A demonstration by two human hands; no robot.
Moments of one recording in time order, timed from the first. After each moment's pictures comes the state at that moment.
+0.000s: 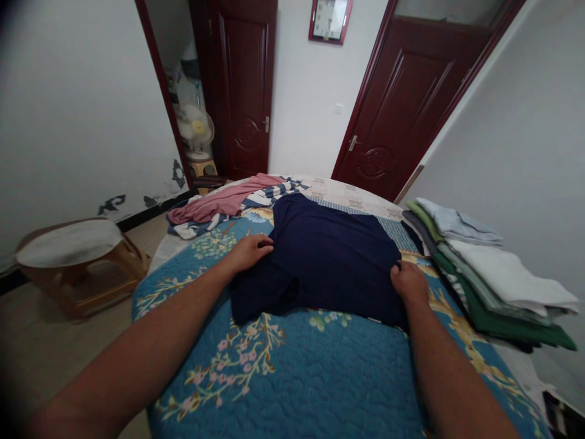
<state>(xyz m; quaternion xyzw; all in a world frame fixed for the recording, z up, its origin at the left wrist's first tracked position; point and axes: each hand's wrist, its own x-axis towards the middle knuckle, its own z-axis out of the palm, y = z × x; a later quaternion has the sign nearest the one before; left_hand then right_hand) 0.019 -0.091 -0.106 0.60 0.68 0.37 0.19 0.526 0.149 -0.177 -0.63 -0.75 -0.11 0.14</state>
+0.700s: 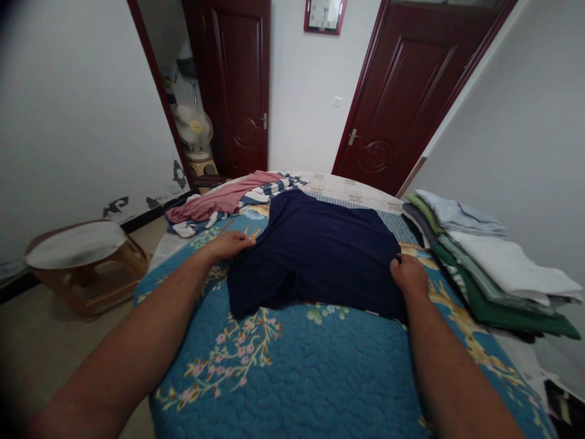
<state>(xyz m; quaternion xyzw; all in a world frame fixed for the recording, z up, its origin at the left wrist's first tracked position) -0.023 -0.105 -0.095 0.49 0.76 0.30 0.31 0.522 0.142 -0.171 -0.63 -0.75 -0.10 0.17</state>
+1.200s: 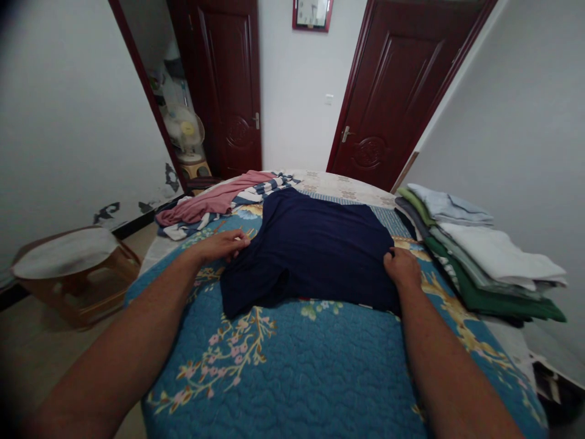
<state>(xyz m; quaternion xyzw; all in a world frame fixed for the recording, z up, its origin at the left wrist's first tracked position) -0.017 -0.115 -0.080 0.55 0.66 0.33 0.39 0.521 0.141 -0.170 -0.64 -0.74 -0.08 0.17</state>
